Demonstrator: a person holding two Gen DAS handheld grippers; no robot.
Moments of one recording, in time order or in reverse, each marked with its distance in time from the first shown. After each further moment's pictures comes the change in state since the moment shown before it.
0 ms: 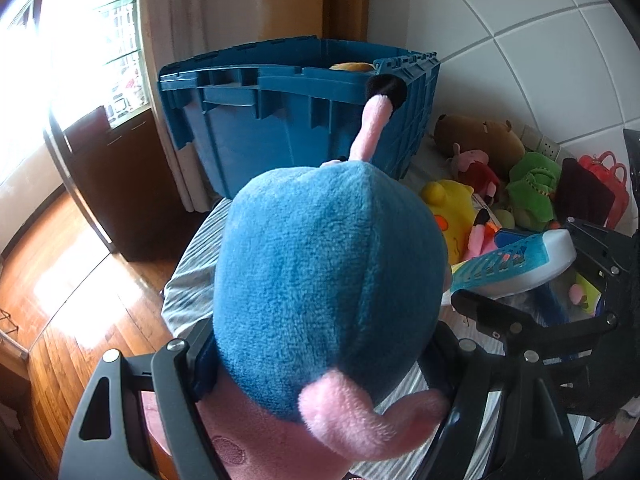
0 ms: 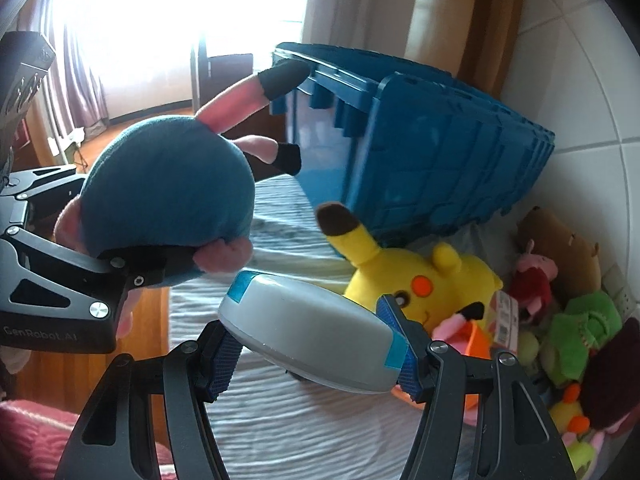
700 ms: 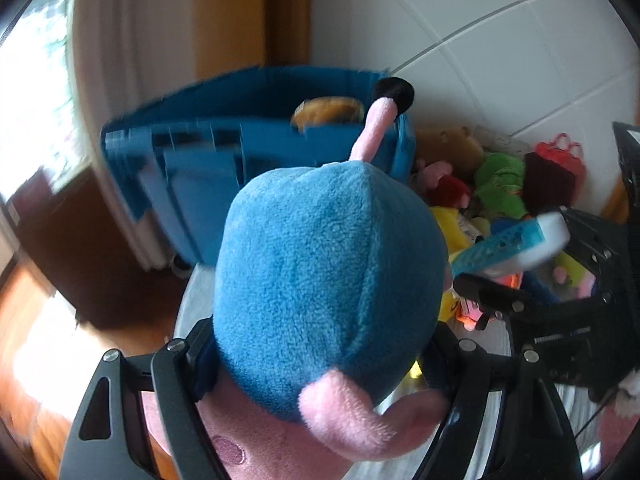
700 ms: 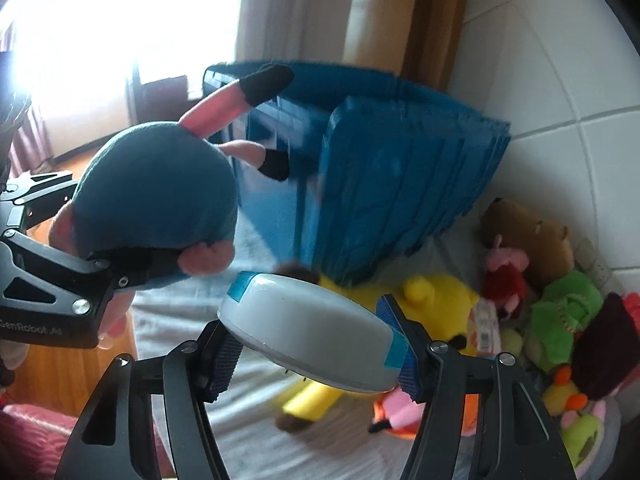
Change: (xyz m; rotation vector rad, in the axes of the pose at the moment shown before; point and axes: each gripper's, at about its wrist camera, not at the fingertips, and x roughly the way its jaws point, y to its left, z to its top) left arm 0.024 0.072 0.072 0.221 -0.098 -0.220; right arm 0.020 0.008 0.062 0.156 -0.051 -0.208
